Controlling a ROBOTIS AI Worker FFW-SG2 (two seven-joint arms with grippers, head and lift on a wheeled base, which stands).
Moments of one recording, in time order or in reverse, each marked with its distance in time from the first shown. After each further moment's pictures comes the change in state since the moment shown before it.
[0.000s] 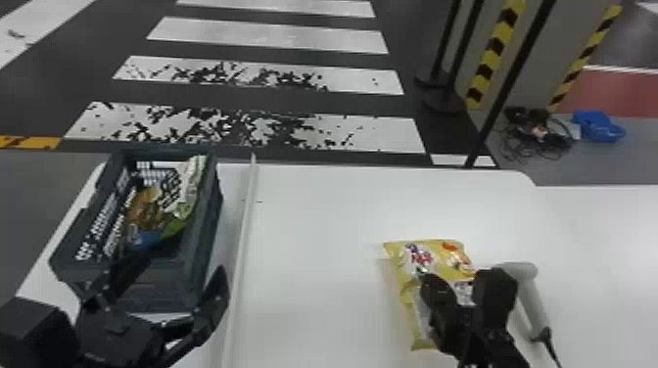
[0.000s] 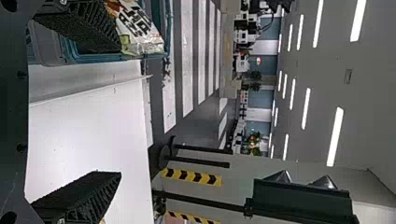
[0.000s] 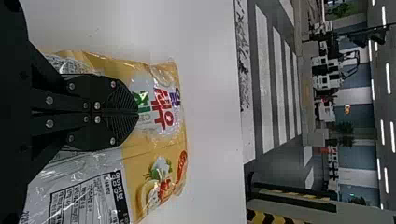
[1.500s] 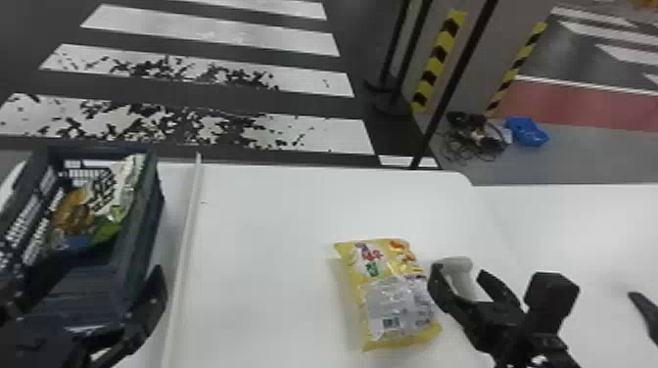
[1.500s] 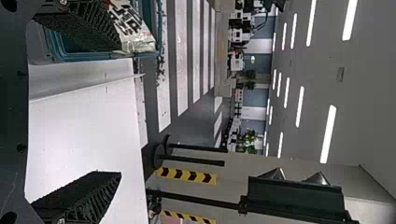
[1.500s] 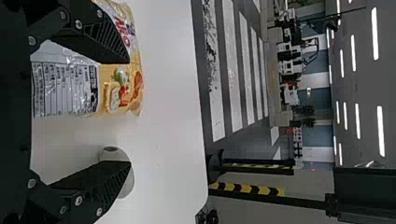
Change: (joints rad) left arm -0.005 0.006 0.000 -0.017 0.001 -0.003 -0.001; right arm 0.186 -0.076 -0.281 -0.209 -0.145 -0.038 0.133
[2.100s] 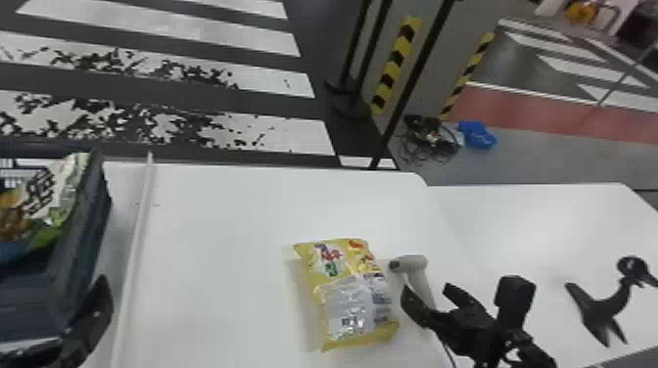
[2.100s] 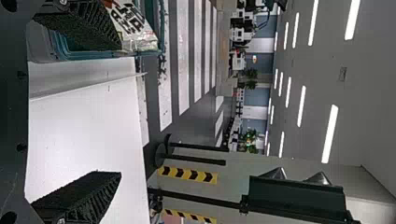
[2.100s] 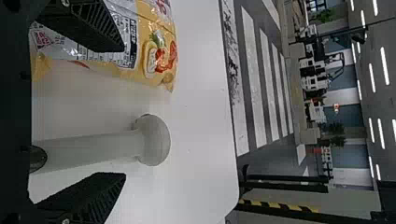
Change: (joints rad) left arm 0.005 0.002 -0.002 0.005 0.004 0.000 0.000; right arm -0.067 -0.076 -0.108 0.212 -0.032 0.019 0.269
